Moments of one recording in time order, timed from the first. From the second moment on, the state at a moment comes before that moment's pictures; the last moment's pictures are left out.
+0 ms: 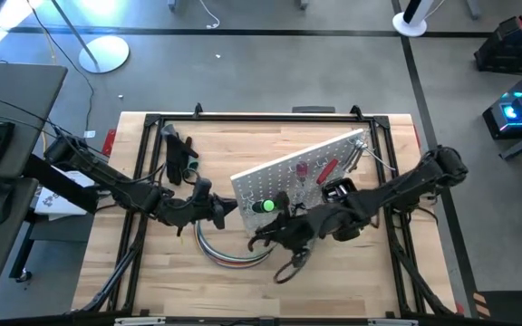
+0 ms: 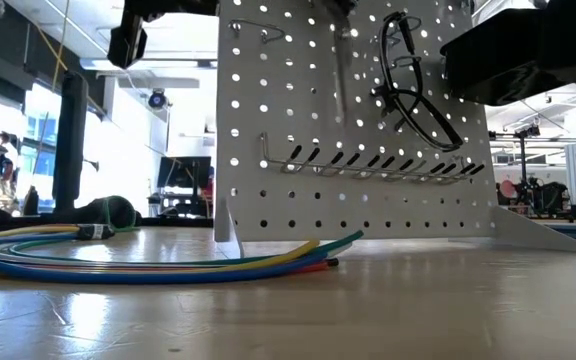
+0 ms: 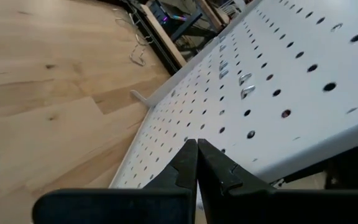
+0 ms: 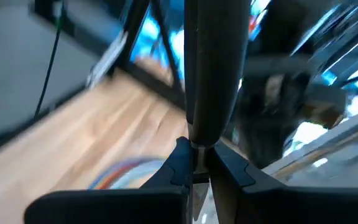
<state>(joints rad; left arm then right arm) -0.45 1.23 0.77 0.10 -0.73 -1.10 0.42 1.61 1.33 -0.08 0.27 -0.44</state>
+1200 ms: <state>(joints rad) -0.75 1.07 0.77 -0.21 -0.86 -1.26 0.35 1.65 1.09 0.40 0.19 -0.38</state>
